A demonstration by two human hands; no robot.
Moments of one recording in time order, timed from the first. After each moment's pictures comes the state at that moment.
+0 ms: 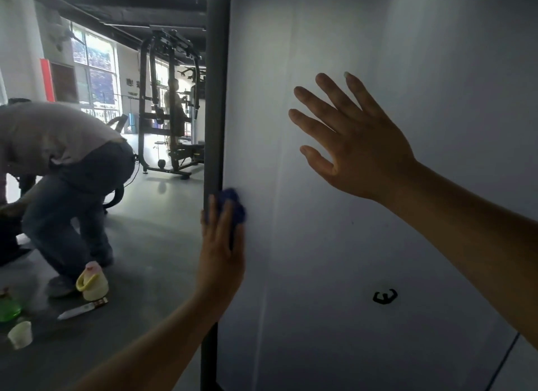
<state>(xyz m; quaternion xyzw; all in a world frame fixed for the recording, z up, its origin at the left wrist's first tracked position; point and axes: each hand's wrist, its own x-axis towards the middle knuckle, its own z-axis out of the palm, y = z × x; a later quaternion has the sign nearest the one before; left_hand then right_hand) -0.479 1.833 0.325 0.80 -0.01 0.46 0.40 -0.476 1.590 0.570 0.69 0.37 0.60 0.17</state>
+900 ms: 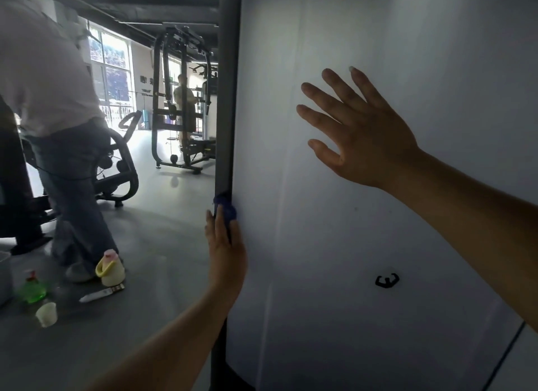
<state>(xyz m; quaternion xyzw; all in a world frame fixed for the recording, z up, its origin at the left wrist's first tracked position) -0.482 1.829 0.303 0.73 0.09 0.42 0.53 -0.485 1.586 0.571 0.68 0.39 0.59 0.16</state>
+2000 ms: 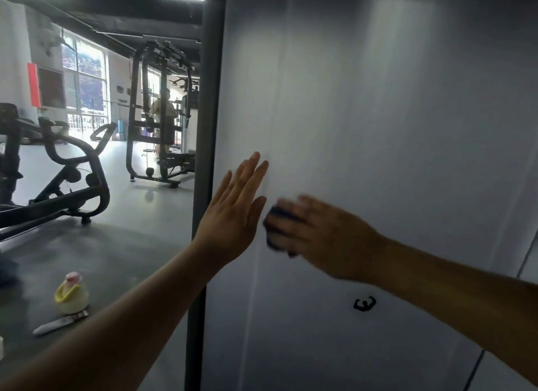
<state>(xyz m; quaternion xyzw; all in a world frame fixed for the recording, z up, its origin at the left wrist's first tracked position) -0.497 1.818 0.444 0.83 -0.21 0.49 0.17 -0.484 1.564 0.480 0.67 0.53 0.43 0.30</state>
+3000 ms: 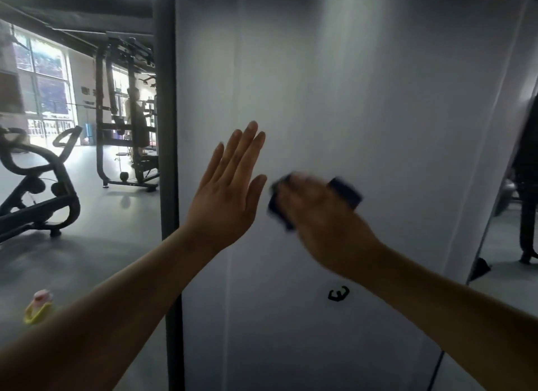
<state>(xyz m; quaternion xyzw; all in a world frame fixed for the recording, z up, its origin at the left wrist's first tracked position) -0.501 1.769 0.490 0.80 -0.24 0.53 0.13 -0.481 1.526 0.463 0.74 0.41 0.53 0.11</state>
